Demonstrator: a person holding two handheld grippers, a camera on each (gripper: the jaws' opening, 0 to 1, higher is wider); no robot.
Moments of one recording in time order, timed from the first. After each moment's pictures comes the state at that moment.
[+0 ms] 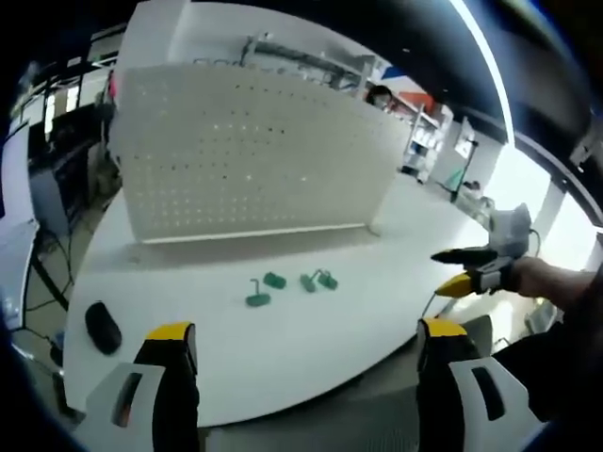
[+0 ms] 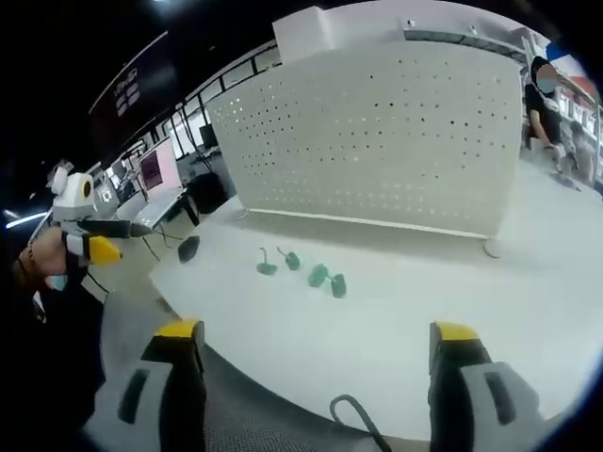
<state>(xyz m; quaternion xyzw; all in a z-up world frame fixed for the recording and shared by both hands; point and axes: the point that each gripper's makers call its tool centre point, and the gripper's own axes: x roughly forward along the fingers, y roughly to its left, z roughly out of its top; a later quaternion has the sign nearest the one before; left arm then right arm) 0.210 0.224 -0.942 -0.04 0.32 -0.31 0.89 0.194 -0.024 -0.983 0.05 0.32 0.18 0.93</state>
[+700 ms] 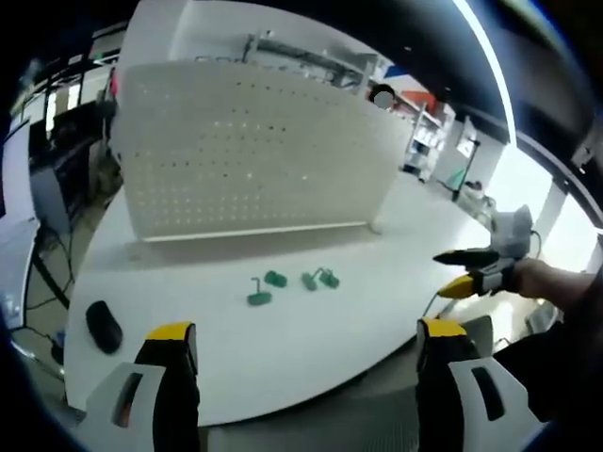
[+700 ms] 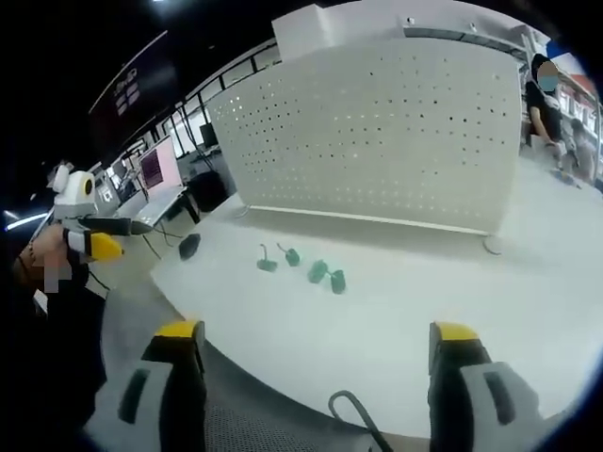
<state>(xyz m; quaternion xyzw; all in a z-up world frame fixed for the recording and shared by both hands) 0.212 0.222 -0.940 -0.03 0.32 -0.31 0.89 0.192 -0.027 -0.986 0.05 0.33 0.18 0.93</state>
